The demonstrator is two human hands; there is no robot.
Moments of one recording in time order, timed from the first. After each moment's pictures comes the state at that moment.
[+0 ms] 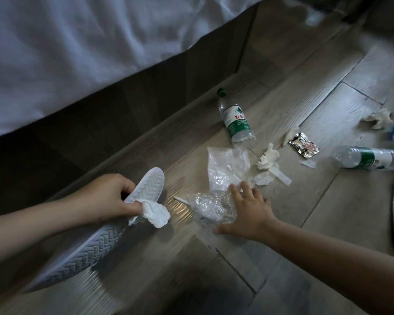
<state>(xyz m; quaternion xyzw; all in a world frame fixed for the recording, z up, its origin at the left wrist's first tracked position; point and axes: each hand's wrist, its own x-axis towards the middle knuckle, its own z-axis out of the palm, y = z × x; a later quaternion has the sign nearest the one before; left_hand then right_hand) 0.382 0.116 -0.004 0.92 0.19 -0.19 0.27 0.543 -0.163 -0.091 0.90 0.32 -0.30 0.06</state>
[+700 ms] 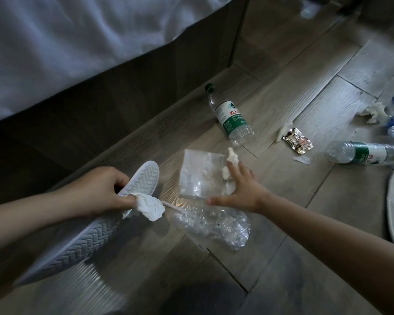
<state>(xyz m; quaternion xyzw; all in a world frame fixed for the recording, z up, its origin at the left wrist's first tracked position) 0.400 0.112 -0.004 0.92 0.20 -0.19 0.29 0.586 -0.156 -0.086 0.89 0.26 -0.36 -0.12</state>
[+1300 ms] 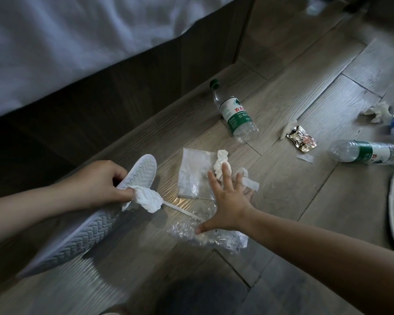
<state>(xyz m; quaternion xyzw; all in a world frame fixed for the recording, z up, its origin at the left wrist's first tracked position) 0.394 0.122 -0.007 0.92 0.22 -0.18 0.28 0.536 -0.135 -0.102 0.87 0.34 -0.35 0.02</state>
